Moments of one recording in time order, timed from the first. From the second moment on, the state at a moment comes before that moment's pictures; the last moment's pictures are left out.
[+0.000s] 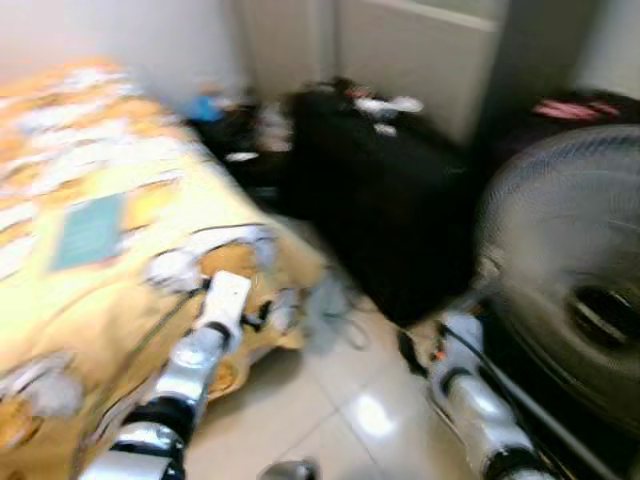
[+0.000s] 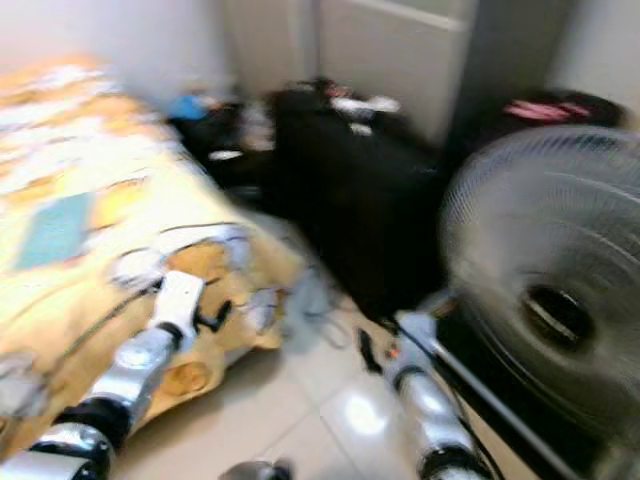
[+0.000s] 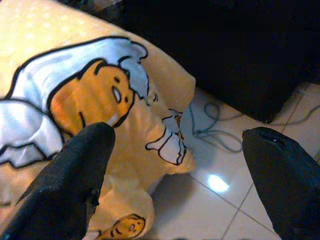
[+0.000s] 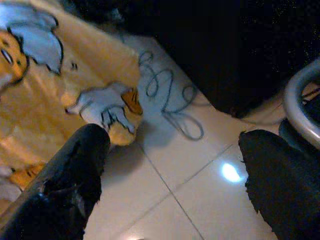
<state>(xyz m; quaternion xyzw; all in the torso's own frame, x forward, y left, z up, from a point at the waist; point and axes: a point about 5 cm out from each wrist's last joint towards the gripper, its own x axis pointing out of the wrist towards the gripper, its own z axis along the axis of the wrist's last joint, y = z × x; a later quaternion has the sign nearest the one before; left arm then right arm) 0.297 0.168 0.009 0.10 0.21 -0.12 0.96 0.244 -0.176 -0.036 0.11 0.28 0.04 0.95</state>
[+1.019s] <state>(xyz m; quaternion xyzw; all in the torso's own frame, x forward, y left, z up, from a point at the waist) 0.313 0.186 0.071 0.04 0.09 -0.07 0.99 0.282 -0.189 0.063 0.13 0.02 -0.07 0.99</state>
